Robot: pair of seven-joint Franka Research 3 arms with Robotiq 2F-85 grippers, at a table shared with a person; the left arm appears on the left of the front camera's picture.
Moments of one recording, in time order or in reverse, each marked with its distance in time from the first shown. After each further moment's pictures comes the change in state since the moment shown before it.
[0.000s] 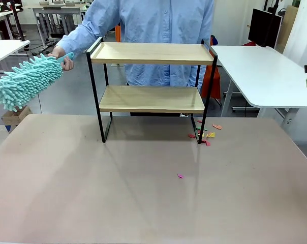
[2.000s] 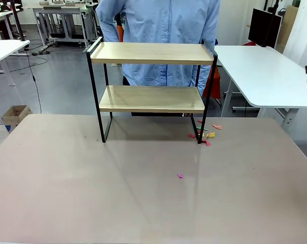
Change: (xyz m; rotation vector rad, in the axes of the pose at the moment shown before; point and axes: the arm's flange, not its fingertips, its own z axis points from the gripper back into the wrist) left arm 0.003 0.001 0.004 -0.001 0.011 0.013; right arm -0.001 0.000 0.001 -0.001 0.006 -0.005
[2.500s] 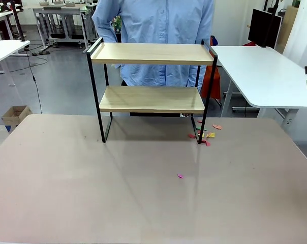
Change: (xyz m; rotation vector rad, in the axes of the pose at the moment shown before) left arm 0.000 0.000 0.000 0.000 0.000 0.000; right arm 0.000 0.000 0.000 0.000 0.001 0.000
